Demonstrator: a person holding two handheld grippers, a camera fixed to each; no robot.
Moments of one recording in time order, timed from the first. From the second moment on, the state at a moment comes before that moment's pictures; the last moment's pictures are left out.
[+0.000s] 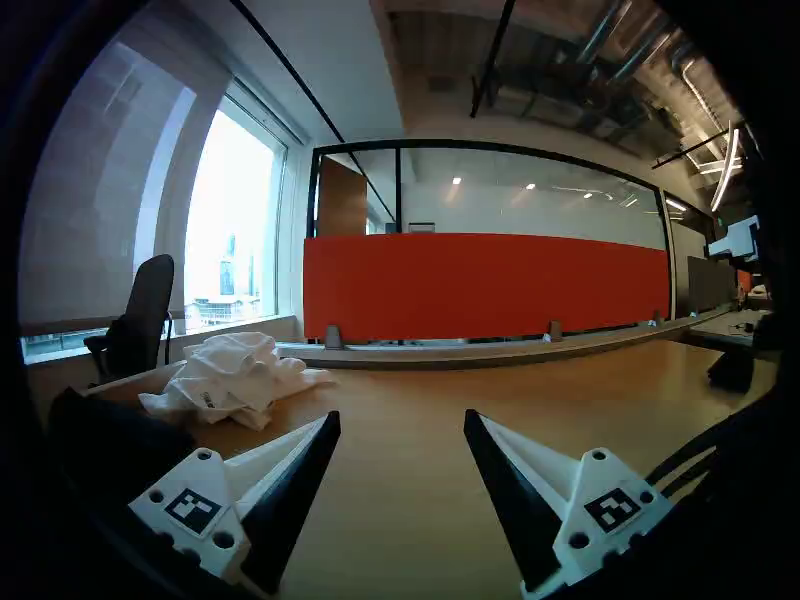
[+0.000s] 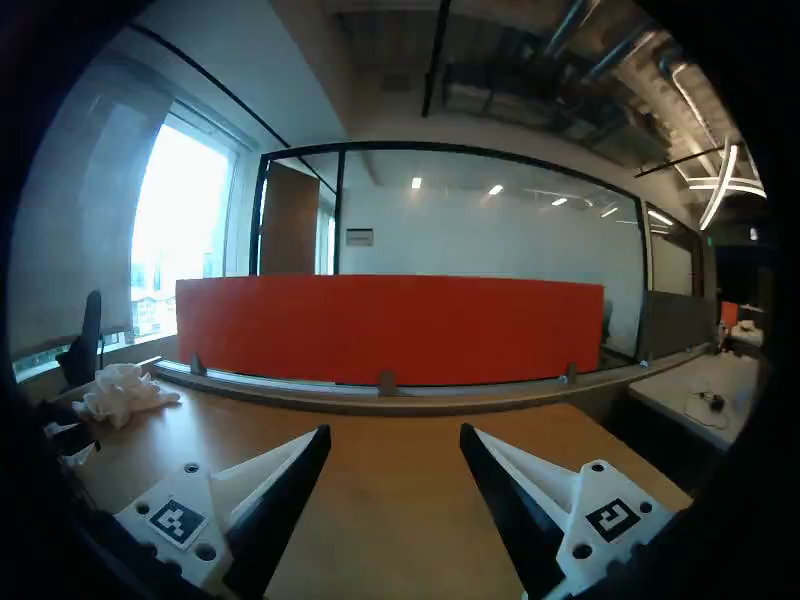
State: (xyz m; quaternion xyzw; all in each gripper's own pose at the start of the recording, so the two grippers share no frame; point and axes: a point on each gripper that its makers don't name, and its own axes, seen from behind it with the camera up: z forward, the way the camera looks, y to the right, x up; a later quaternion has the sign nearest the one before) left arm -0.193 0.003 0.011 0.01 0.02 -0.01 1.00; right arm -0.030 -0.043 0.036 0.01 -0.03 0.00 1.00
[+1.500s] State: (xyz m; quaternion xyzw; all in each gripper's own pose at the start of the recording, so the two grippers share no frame) left arm -0.195 0.007 0.012 0.01 0.02 -0.01 1.00; right arm -0.101 0.036 0.022 -0.02 0.02 0.05 1.00
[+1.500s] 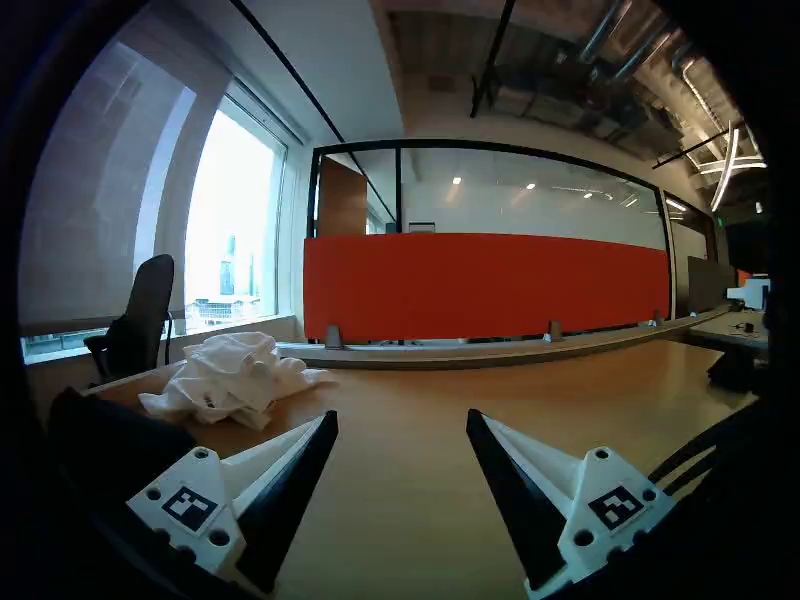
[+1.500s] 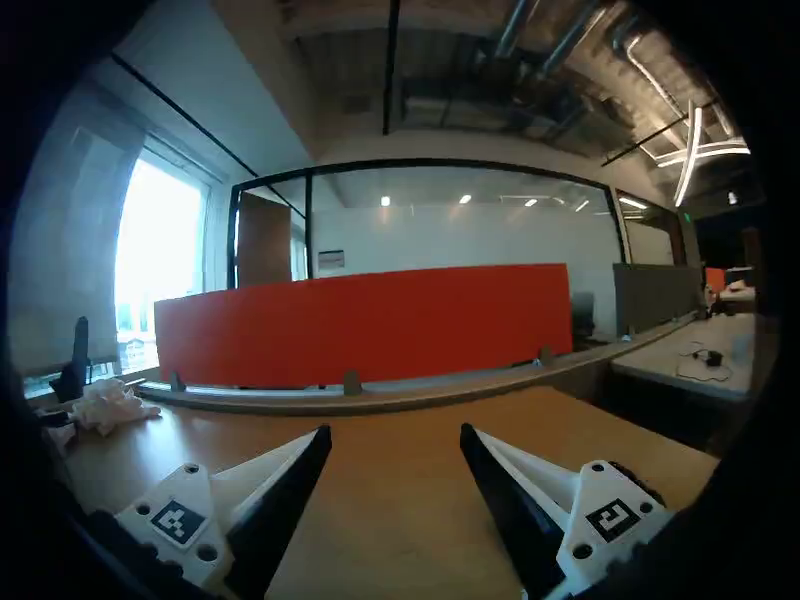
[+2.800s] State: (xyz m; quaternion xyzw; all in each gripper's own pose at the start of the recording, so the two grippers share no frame) left arm -0.195 0.007 0.012 0.01 0.02 -0.01 1.00; right arm -0.166 0.027 0.013 -0.01 0.00 0.03 1.00
